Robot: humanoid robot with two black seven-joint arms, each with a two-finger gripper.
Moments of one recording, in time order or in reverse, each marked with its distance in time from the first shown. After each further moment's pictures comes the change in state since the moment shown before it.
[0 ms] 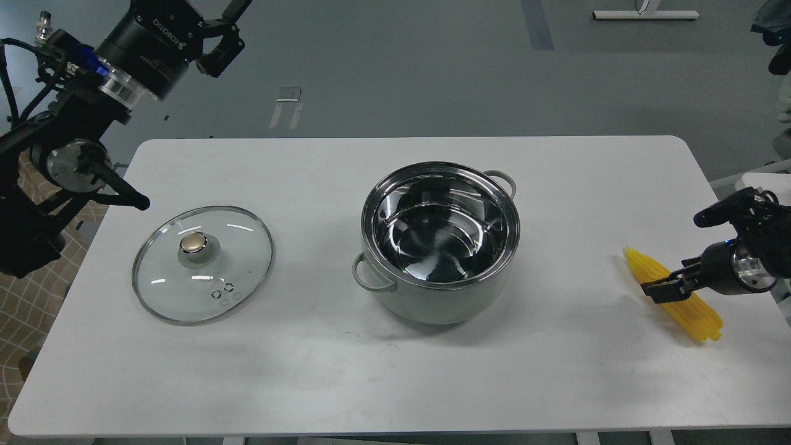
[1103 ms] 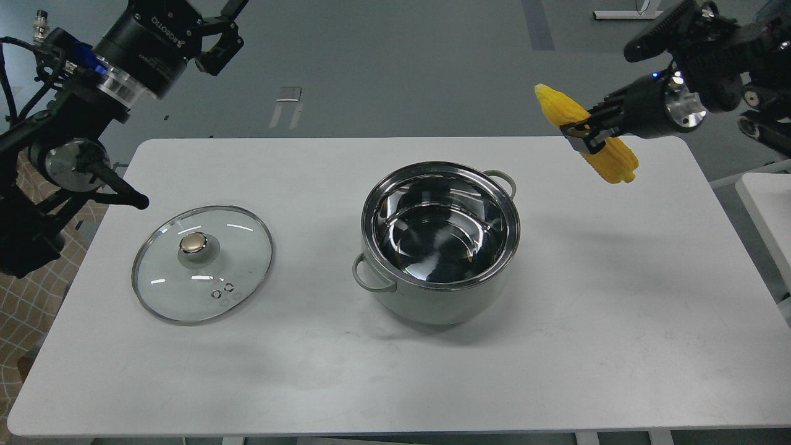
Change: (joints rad) left arm 0.002 -0.001 -0.006 0.000 0.002 0.001 0.000; right arm 0.557 0.169 -0.060 0.167 0.123 0.076 0.000
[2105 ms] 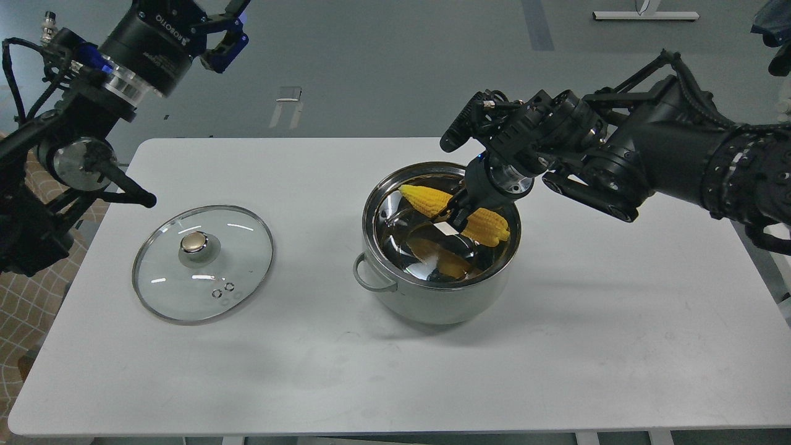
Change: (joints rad) left arm 0.002 -0.023 -0.018 0.002 0.000 0.000 0.000; right arm -0.058 0.476 -0.255 -0.178 0.228 0.016 0.000
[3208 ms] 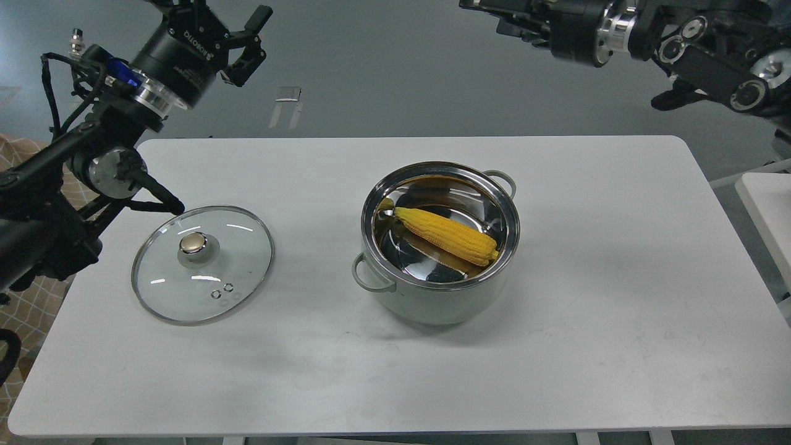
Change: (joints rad) left arm 0.012 -0.139 0.007 0.131 0.059 0.050 0.000; right arm -0.220 -0.324 0.622 -0.142 0.793 -0.073 0.000
